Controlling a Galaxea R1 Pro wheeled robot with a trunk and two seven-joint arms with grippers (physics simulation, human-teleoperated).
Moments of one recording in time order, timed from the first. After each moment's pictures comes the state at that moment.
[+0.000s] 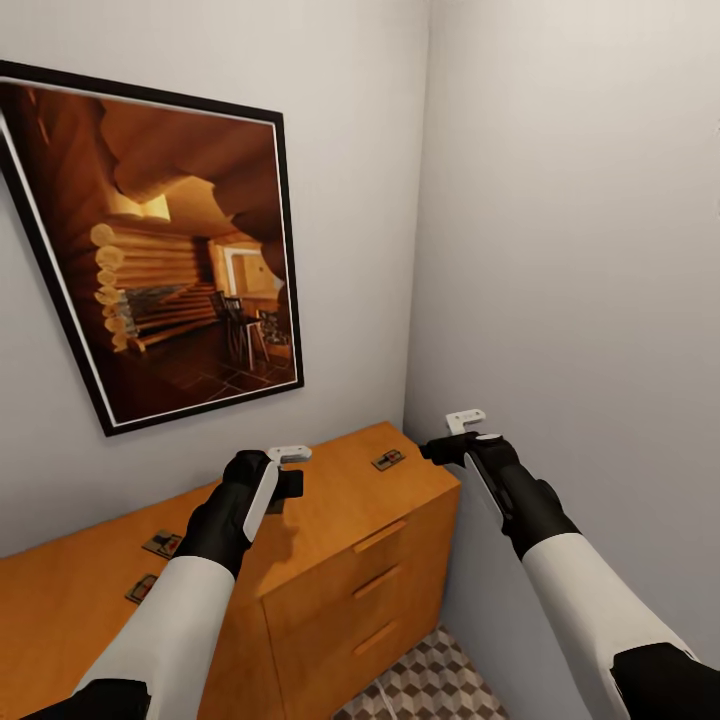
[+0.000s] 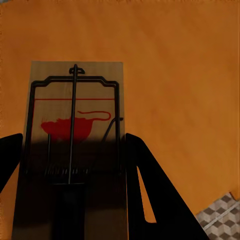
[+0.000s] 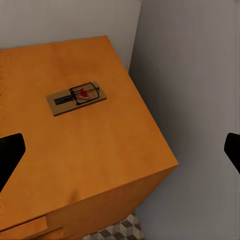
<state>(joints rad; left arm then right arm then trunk) -0.79 -0.17 0.03 -0.92 0.07 0.95 0.19 -0.86 0.00 0.18 -0.89 0.00 0.67 0.06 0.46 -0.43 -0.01</state>
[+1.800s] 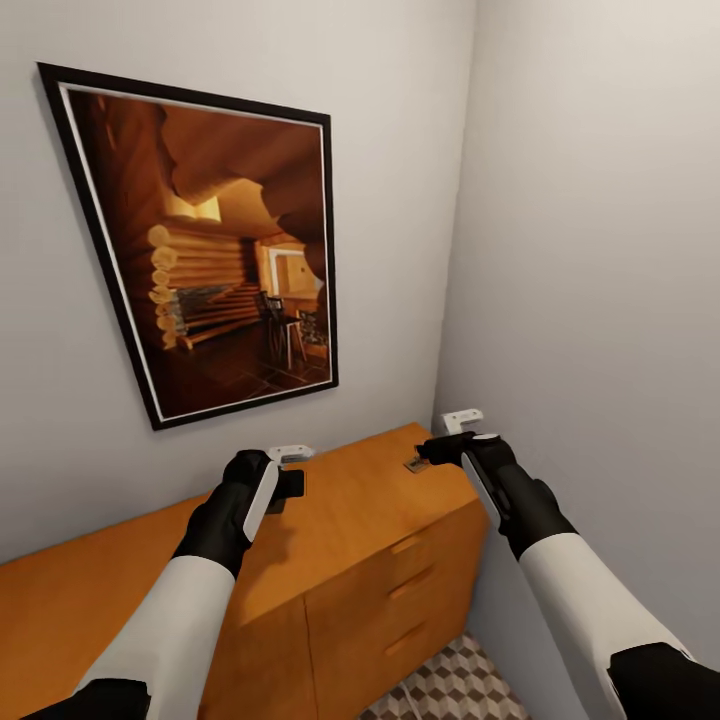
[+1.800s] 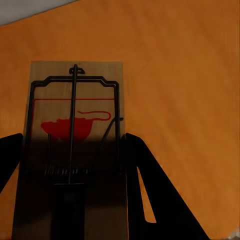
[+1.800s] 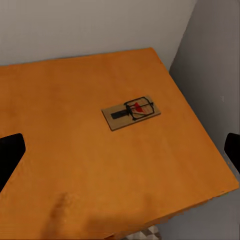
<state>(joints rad) -0.79 -0.17 0.03 -0.93 0.07 0.95 0.18 -0.87 0.01 0.18 -0.89 0.00 0.67 0.06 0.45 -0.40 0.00</state>
